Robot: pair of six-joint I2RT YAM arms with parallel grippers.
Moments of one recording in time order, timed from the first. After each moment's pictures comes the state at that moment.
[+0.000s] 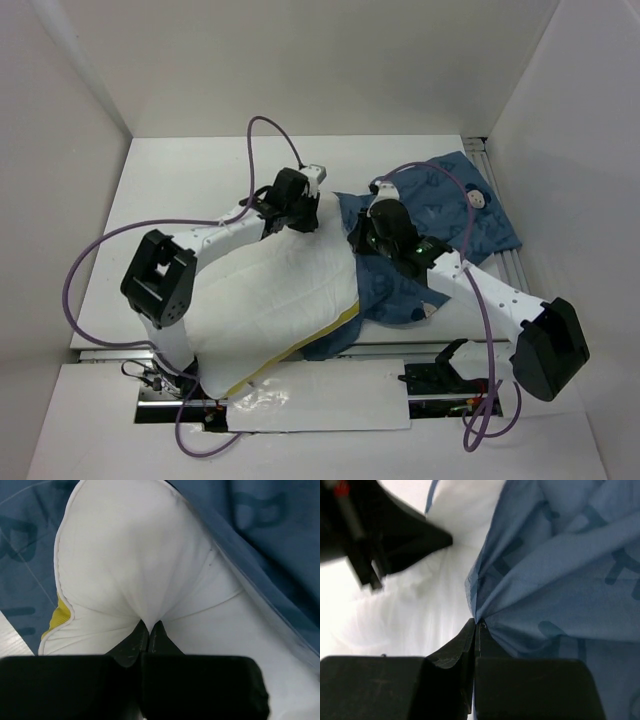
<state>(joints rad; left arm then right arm) -0.58 1.81 1.33 -0.24 0.08 -0.27 0.64 1.23 0.86 -0.19 0.12 0.54</state>
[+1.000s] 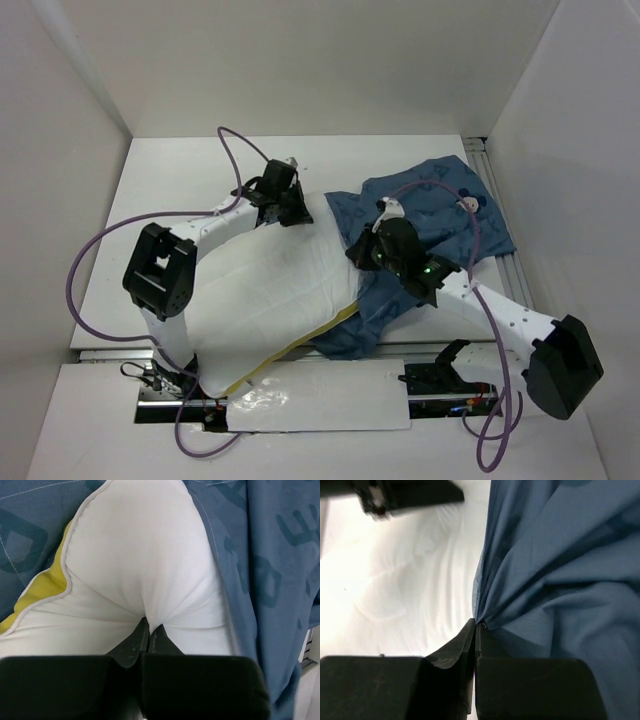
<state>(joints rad) -0.49 1.84 1.38 -0.33 0.11 -0.70 0.66 1.08 0.70 -0.10 0.07 0.65</state>
